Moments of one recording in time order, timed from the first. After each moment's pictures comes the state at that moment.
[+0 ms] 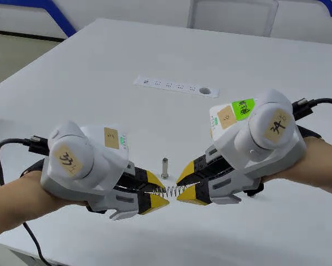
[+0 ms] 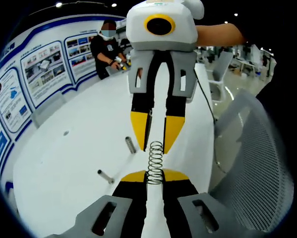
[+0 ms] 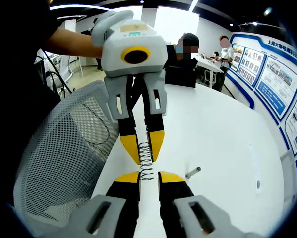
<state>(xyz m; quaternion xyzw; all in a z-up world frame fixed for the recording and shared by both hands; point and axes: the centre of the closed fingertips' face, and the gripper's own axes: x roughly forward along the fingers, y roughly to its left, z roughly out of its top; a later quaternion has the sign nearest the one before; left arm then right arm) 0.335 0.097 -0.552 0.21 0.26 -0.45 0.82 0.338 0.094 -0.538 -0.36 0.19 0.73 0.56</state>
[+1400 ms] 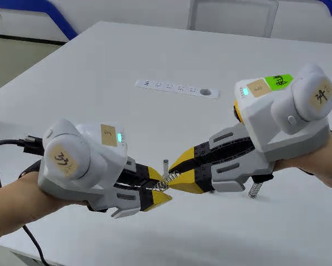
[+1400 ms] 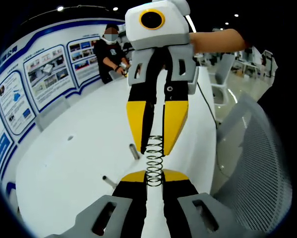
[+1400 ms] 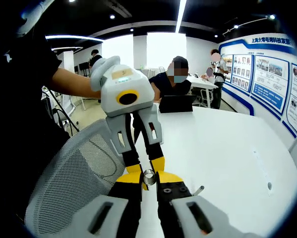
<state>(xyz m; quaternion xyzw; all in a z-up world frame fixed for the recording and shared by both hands) 0.339 0.093 -0.536 0.21 0.24 -0.45 0.84 0.325 0.110 -0.495 -0.22 0.16 0.77 0.58</state>
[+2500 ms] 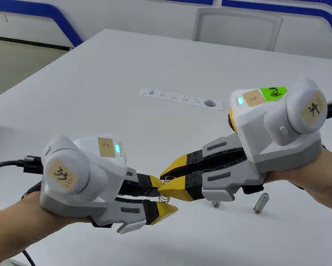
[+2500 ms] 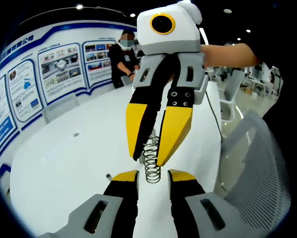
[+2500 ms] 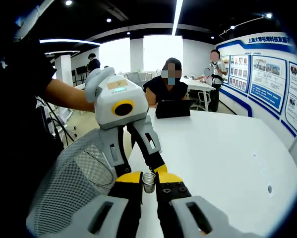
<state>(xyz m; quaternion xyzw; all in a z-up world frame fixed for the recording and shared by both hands) 0.347 0.108 -0.530 0.14 0.22 -0.41 0.87 0.332 0.138 -0.482 -0.20 0.16 0.76 0.60</state>
